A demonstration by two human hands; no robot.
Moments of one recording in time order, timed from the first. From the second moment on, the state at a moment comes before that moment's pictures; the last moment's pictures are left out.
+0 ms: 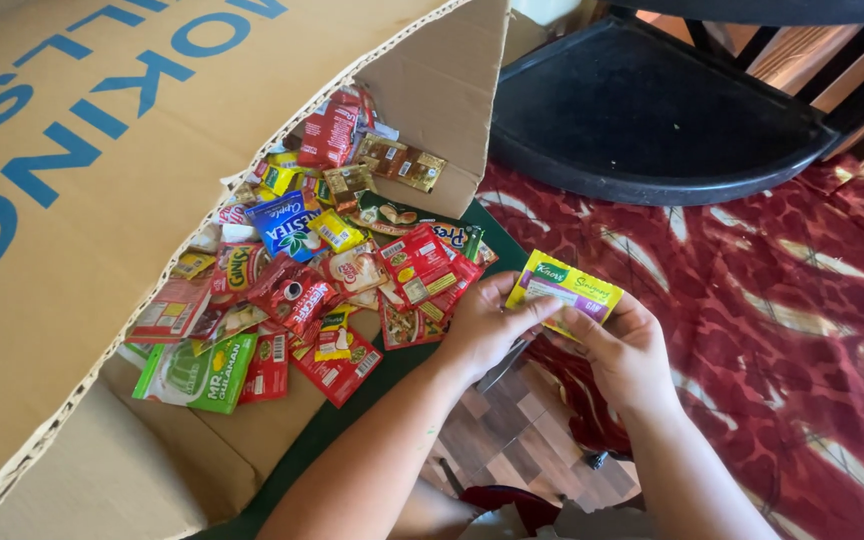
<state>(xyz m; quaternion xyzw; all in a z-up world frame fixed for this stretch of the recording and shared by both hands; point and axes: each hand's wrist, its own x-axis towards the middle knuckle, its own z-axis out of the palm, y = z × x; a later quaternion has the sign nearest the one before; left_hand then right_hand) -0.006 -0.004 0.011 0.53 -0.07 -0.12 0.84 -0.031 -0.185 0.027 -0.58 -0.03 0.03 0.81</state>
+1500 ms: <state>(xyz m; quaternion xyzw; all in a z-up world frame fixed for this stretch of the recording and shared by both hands) 0.001 0.000 0.003 0.49 -0.01 -0.09 0.87 -0.017 -0.189 0.013 -0.49 0.05 0.01 0.87</state>
